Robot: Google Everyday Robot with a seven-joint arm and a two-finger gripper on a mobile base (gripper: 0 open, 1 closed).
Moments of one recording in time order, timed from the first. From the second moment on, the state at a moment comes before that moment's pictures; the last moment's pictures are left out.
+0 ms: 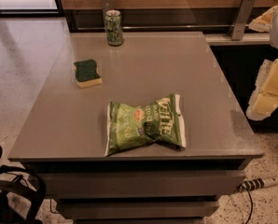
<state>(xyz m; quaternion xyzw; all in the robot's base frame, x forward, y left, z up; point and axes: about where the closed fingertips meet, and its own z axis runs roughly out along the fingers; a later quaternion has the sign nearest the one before) 0.437 -0.209 1.000 -0.60 0.77 -0.06 0.19</state>
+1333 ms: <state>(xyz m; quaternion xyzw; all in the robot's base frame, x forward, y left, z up) 0.480 -0.126 0.917 -0.65 0.67 0.14 0.34</state>
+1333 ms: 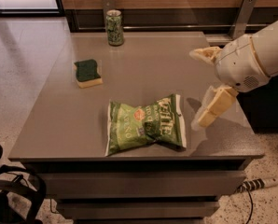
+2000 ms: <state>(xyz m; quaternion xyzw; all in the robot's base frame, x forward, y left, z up) 0.481 -0.068 0.897 -0.66 0.63 0.17 0.37</state>
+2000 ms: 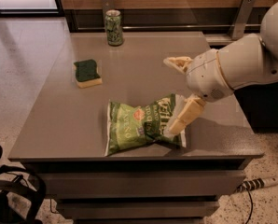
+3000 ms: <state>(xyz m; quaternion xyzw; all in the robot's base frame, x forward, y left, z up) 0.465 -0.026 0.852 -0.66 0.64 0.19 0.35</state>
